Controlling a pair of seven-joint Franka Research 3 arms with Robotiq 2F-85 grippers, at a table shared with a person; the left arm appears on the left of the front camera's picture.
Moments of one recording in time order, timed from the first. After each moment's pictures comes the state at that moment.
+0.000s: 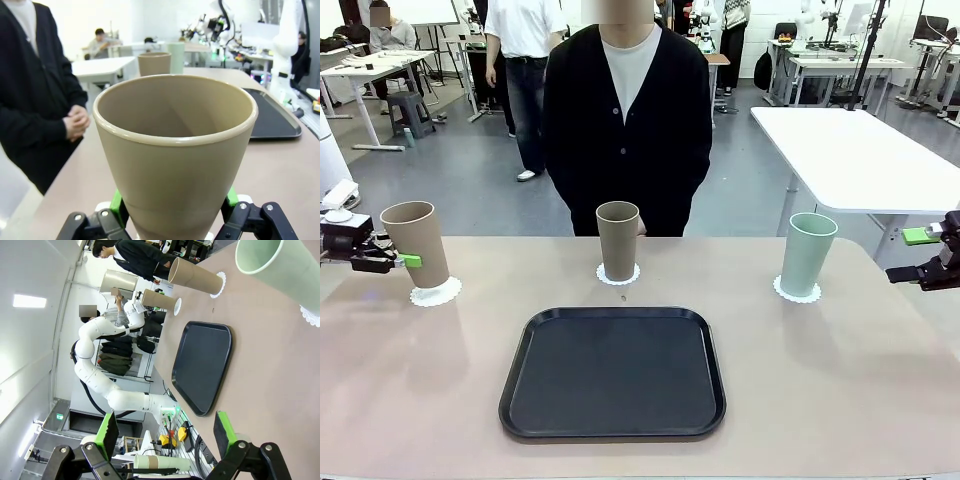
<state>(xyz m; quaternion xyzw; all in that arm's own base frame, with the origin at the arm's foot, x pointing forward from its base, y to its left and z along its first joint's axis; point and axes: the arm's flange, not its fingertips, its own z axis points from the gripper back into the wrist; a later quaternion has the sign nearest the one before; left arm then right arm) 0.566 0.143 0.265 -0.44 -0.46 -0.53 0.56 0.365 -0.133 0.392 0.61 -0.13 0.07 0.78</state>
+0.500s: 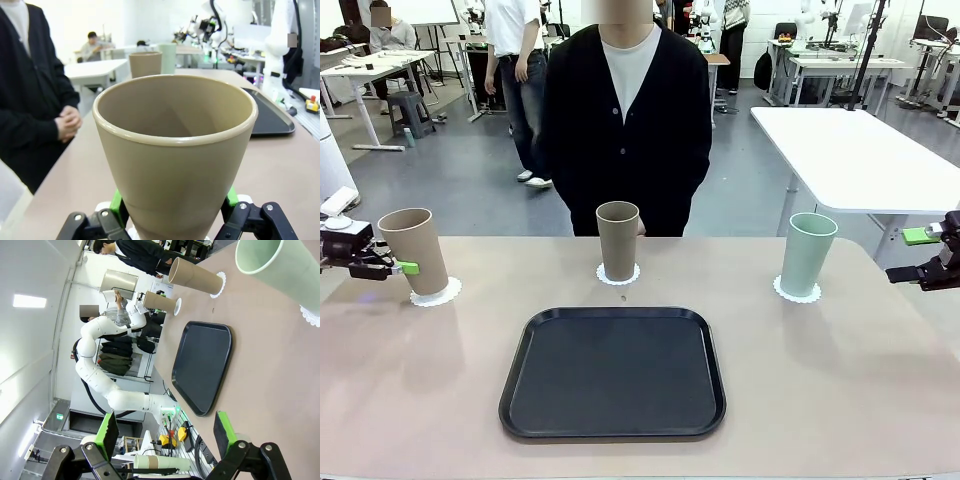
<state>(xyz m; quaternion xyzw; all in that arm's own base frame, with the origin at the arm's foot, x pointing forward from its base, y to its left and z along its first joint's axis) 0.564 0.145 0.252 -0.46 -0.46 -0.53 0.55 0.365 -0.133 0.392 0.61 -0.13 0.07 0.78</state>
